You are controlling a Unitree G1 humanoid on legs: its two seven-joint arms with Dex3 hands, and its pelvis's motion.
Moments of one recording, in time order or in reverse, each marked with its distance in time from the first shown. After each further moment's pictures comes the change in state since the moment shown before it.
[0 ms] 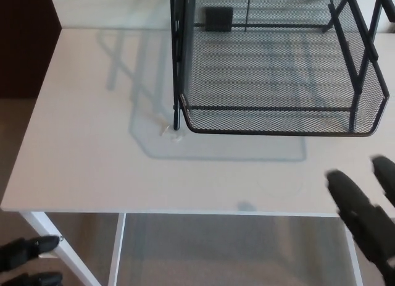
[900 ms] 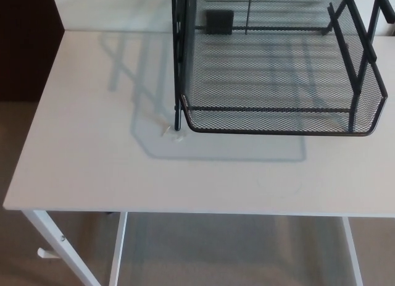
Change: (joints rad) left_arm 0.185 0.004 -0.039 -0.041 0.022 -0.057 -0.038; right_arm -0.035 0.126 -0.084 0.803 0.380 -0.209 0.031
